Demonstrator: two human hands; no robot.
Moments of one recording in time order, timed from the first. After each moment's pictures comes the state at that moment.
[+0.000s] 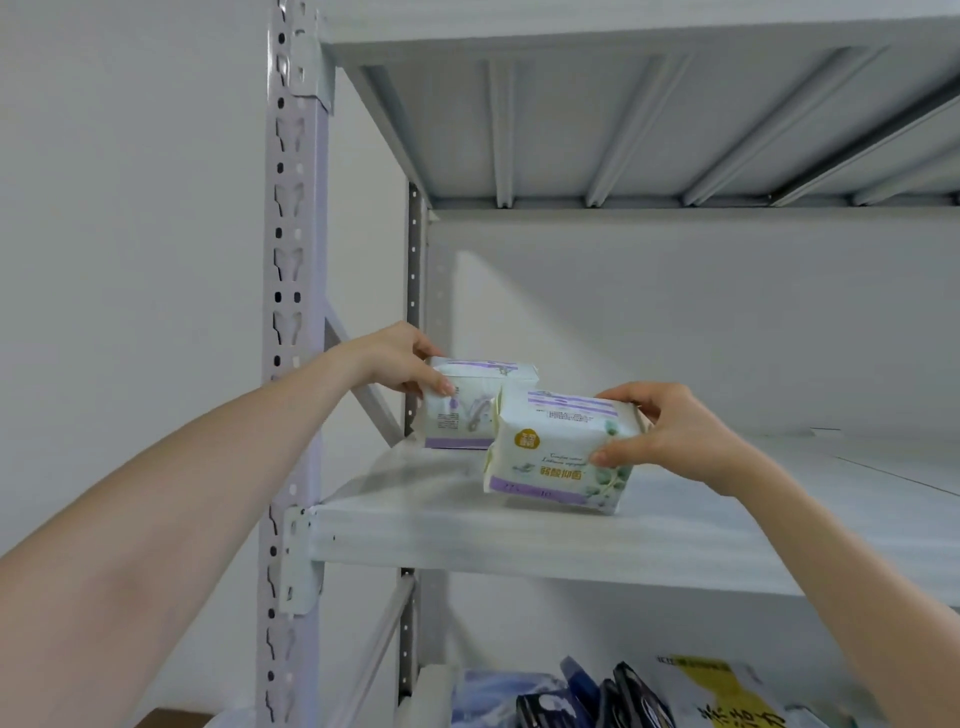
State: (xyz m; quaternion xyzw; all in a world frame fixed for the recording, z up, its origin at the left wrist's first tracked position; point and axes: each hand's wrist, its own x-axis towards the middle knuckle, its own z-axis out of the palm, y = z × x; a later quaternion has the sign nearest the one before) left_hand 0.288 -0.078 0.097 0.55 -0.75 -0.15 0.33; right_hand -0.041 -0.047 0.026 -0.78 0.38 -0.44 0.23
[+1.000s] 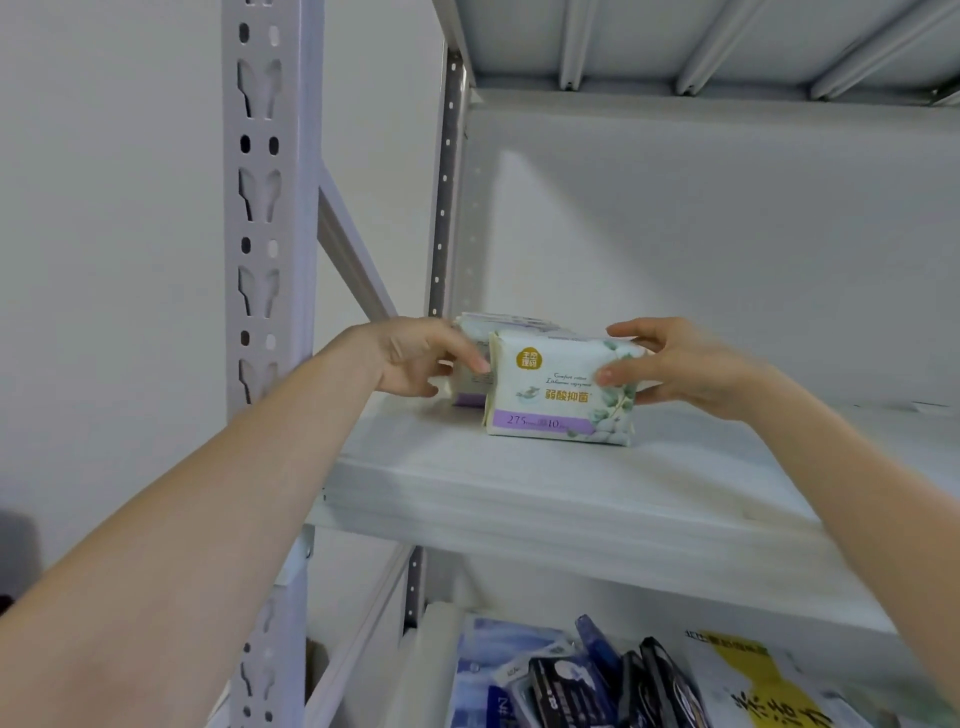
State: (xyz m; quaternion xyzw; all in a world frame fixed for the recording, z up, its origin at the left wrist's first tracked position) left_hand 0.298 -0.137 0.025 0.47 -0.64 -0.49 0.35; right_hand 0.013 -0.156 0.033 -0.74 0.42 -0.38 0.36
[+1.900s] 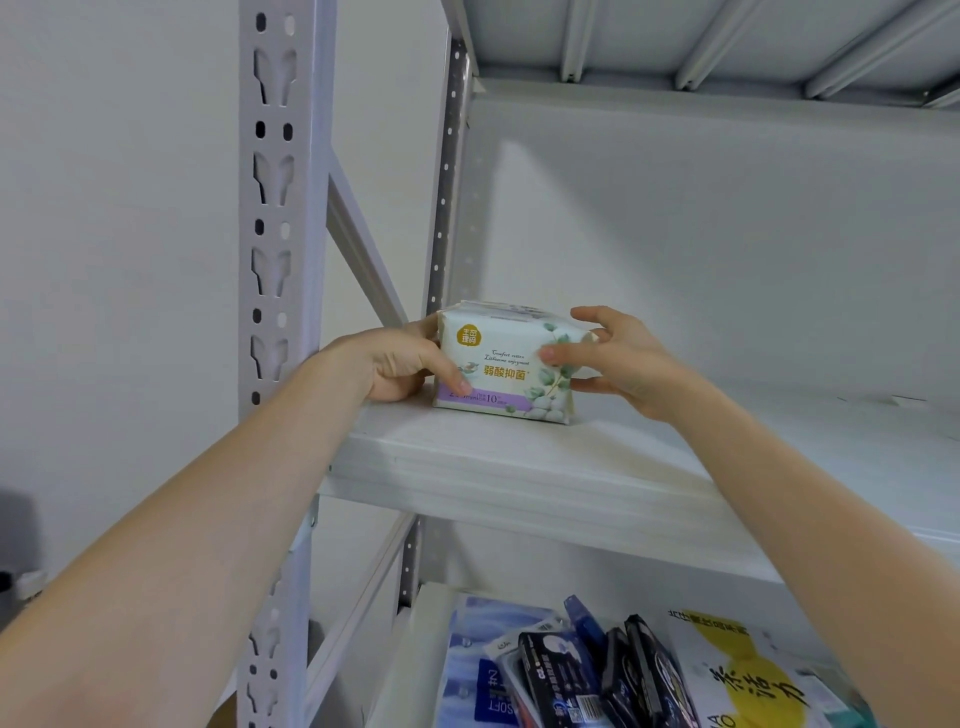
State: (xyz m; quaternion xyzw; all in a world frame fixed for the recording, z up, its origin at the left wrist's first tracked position) left_hand 0.298 -0.118 -0.002 0.41 -0.63 -0.50 0.43; right_hand 0.059 -0.143 0.016 -0.71 0.41 -0.44 0.37
